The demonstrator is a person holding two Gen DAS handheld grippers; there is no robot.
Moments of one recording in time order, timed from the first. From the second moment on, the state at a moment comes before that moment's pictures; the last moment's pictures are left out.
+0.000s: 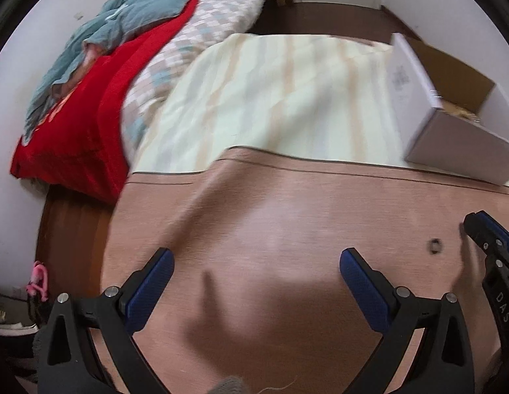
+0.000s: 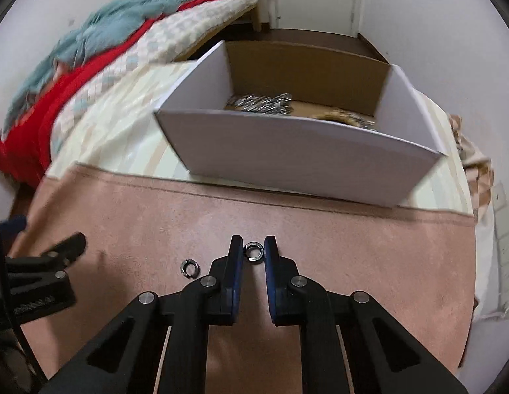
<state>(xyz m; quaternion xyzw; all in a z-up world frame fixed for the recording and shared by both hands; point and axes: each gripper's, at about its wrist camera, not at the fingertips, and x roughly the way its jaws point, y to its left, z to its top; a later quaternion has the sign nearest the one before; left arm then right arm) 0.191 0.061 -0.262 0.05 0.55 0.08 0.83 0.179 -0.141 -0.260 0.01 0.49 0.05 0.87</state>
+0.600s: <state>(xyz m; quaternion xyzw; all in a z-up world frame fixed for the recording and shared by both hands) 0.189 -0.041 -0.274 0.03 0.57 -0.07 0.82 0.134 -0.224 -0.243 0.06 0.48 -0.03 0.87</state>
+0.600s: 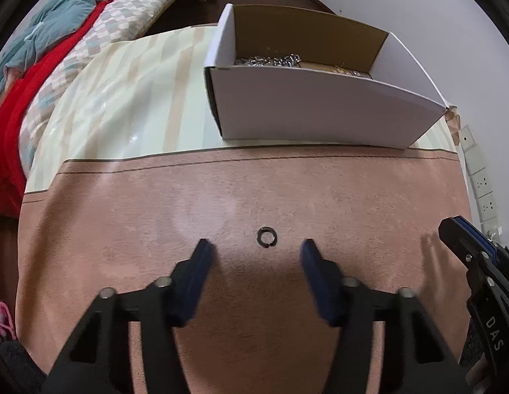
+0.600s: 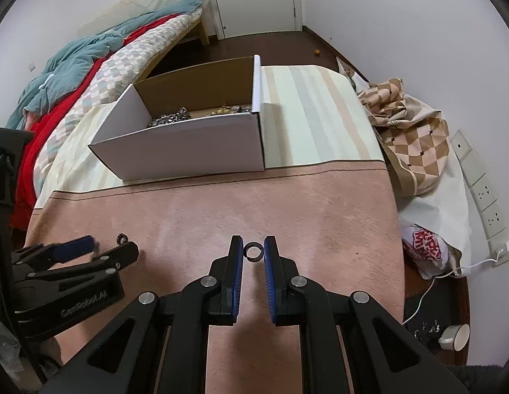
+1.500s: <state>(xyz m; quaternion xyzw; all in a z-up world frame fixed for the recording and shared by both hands) 0.215 -0.034 -0.185 -0.03 0.50 -0.14 0.85 0.170 -0.220 -0.168 0.09 0.42 0.01 0.90</state>
